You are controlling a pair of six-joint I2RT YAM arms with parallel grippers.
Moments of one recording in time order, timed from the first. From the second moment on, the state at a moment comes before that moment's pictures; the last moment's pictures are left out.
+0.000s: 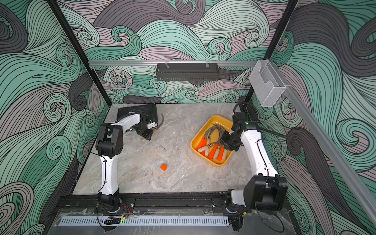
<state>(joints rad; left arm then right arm) -0.22 2.22 1.72 -1.04 0.00 0.35 -0.04 1.36 1.26 -1.27 -0.28 0.50</state>
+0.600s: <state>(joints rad) -0.22 2.23 1.75 -1.06 -0.01 0.37 -0.03 1.35 1.24 -1.27 -0.27 0.51</state>
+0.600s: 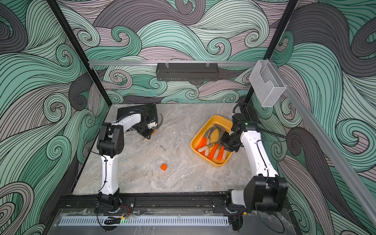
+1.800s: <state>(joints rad) -0.22 2.17 1.77 -1.15 0.17 0.39 -0.02 1.24 1.17 -1.27 -0.27 0.54</state>
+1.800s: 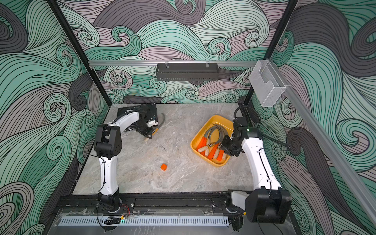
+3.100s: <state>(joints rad) -0.59 2.23 2.31 -1.33 0.40 0.32 -0.09 1.17 1.43 -1.53 -0.20 0.46</state>
